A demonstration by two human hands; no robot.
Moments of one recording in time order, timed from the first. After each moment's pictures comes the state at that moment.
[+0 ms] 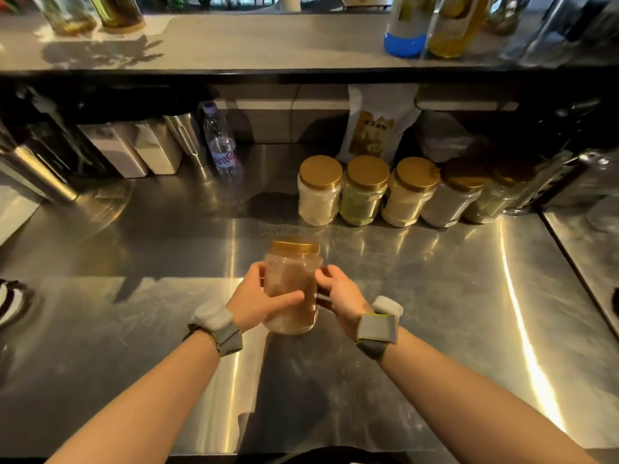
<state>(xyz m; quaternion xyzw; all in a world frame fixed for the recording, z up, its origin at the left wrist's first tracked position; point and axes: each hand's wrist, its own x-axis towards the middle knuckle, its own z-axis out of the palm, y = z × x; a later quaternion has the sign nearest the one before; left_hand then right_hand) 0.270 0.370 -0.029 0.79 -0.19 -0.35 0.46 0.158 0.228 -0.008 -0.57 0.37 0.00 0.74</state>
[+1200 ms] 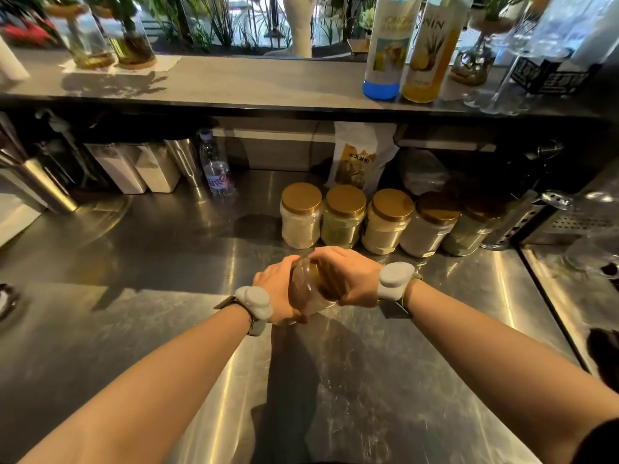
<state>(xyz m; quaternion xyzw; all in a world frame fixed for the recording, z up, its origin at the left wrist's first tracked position) 0.259 0.275 -0.025 0.87 -0.40 -0.21 0.19 0.145 0.091 0.039 -0.96 -0.01 0.10 0.26</state>
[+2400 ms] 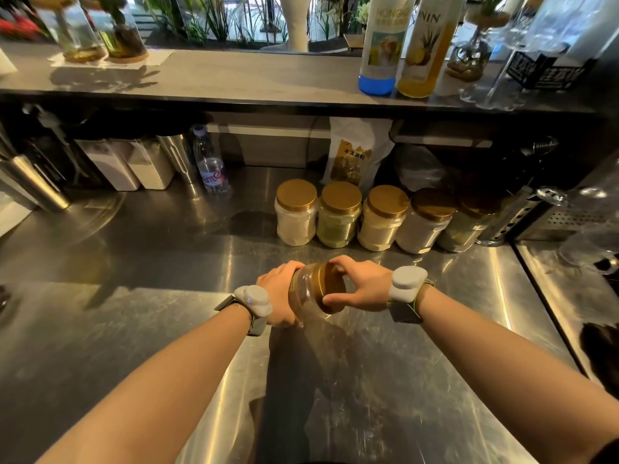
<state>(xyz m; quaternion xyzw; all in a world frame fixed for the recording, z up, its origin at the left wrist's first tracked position) 0.249 0.268 -0.013 0.85 -0.43 -0.25 0.16 0.127 0.074 0.019 -0.94 0.10 0.20 0.27</state>
